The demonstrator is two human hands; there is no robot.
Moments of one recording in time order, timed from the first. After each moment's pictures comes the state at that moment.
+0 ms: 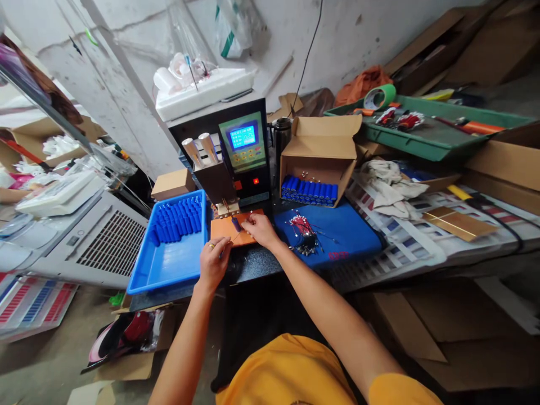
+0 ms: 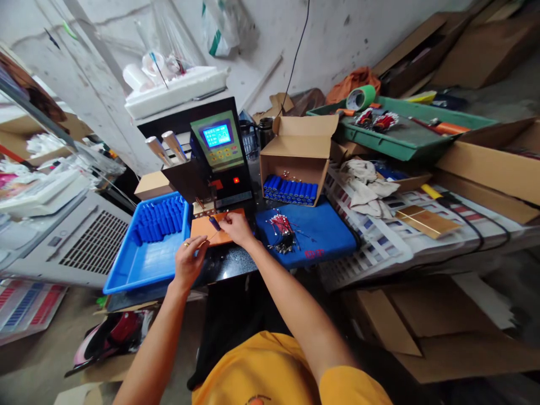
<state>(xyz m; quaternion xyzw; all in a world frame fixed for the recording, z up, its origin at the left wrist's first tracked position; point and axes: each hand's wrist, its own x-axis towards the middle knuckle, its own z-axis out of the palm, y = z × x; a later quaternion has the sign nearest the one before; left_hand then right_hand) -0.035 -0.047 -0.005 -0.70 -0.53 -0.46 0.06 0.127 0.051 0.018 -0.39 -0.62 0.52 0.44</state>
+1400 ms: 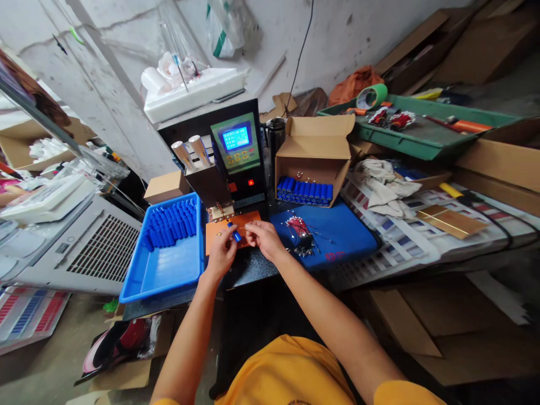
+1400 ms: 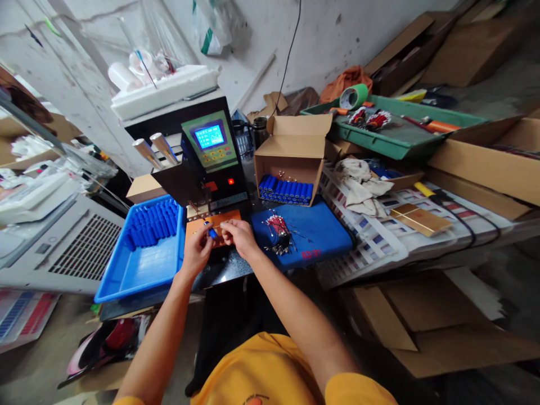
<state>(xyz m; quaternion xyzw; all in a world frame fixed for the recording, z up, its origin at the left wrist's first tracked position) -0.012 -0.010 -0.007 -0.67 -0.55 -0.47 -0.18 0.143 0.026 0.030 -0.32 -0.36 0.73 0.49</state>
